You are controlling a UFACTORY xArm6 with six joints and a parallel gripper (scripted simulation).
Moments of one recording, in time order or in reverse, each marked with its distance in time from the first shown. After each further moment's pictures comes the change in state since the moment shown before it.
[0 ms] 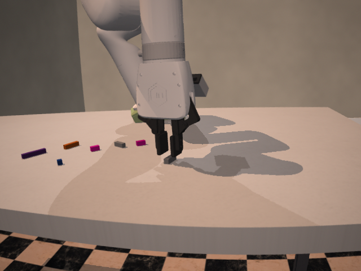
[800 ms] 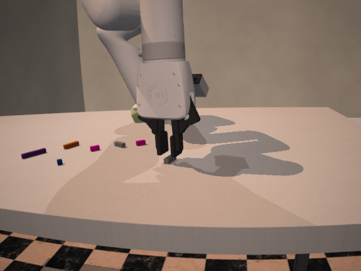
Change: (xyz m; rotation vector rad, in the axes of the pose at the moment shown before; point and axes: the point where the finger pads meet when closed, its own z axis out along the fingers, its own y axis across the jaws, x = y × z) arm -0.001 0.001 0.000 0.000 0.000 0.000
